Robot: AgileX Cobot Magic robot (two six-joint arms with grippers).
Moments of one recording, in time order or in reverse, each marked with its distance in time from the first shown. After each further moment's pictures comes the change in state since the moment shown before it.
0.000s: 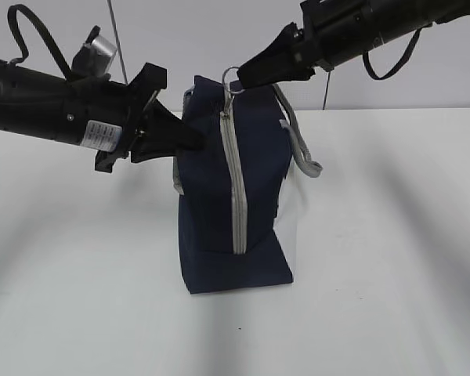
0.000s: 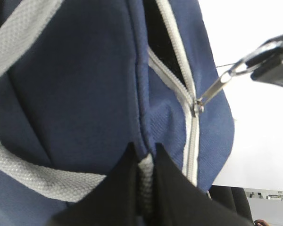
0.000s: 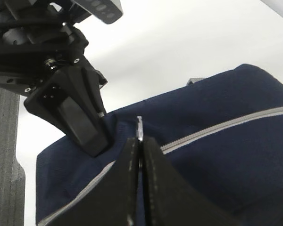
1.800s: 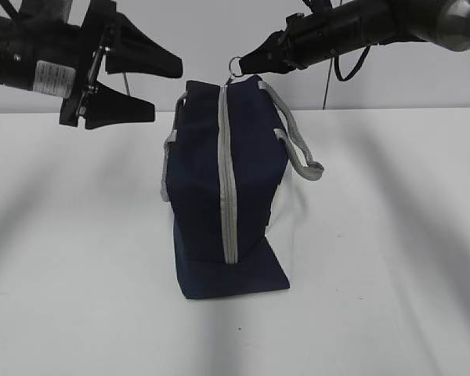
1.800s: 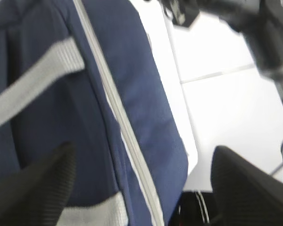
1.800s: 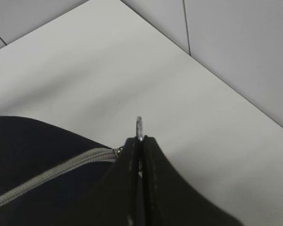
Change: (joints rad) left arm 0.121 -0.045 -0.117 0.103 0.157 -0.104; right arm -0.051 0.483 -0.597 -0.003 -0.112 0.152
